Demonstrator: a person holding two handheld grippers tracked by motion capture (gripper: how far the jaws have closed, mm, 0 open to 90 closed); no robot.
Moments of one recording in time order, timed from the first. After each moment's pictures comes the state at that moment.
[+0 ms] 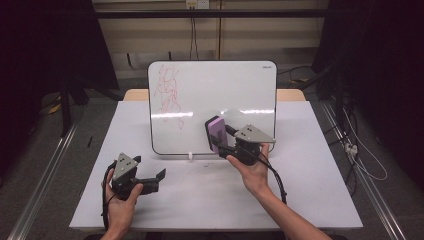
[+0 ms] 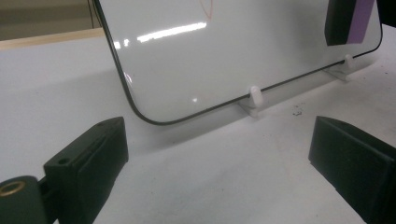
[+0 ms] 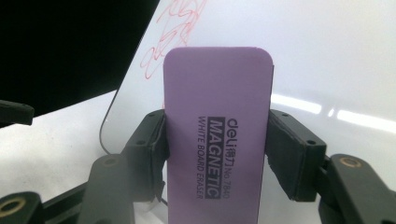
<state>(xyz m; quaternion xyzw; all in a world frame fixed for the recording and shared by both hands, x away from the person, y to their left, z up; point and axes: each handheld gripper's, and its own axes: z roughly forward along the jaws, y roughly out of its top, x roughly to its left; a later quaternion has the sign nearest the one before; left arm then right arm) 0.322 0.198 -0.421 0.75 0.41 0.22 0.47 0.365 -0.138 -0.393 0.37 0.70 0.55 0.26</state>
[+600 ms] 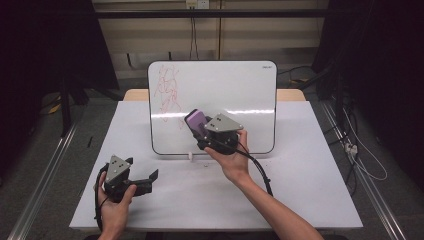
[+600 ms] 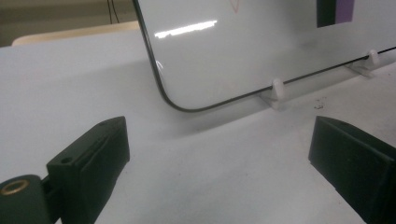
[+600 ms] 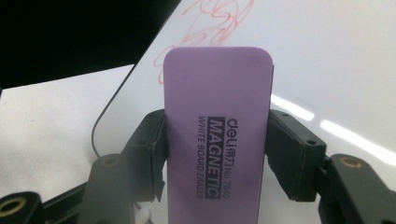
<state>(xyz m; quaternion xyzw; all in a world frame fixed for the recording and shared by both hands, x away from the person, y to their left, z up) 0.315 0.212 -0.421 0.74 0.42 0.24 0.46 0.387 -0.083 -0.368 0.32 0.76 0.48 0.30</state>
